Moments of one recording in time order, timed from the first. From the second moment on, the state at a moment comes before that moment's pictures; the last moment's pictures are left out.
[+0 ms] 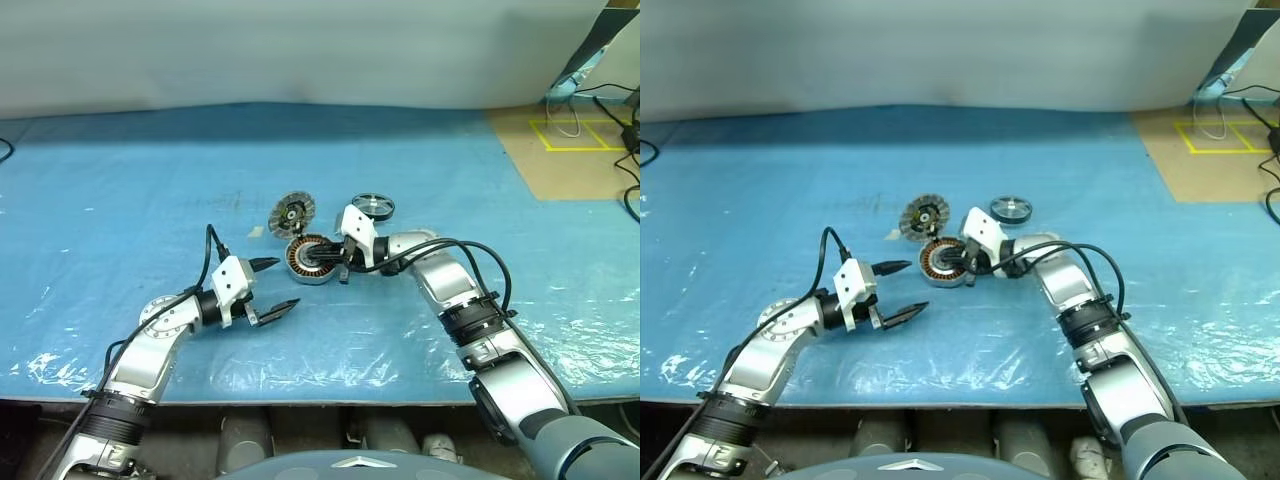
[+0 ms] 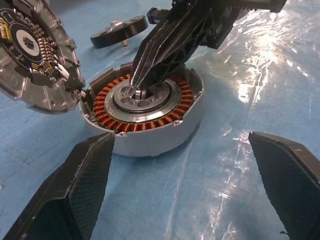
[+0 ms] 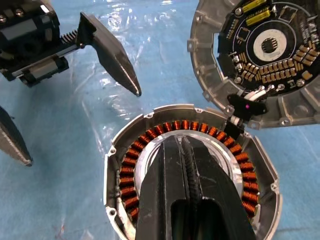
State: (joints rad) left arm -0.11 0.46 -0.12 0.00 -0.22 -0.05 -0.91; right arm -0.64 -0.31 0.31 0.35 0.07 0.22 1.02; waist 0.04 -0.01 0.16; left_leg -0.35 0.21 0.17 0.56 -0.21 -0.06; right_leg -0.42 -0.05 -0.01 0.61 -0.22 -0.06
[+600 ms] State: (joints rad) left arm -0.11 0.45 -0.12 0.00 -0.21 -0.05 -0.91; right arm -0.66 -0.27 0.31 0.46 0.02 0.10 0.96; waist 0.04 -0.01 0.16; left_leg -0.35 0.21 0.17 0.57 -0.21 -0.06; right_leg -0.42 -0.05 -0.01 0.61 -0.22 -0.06
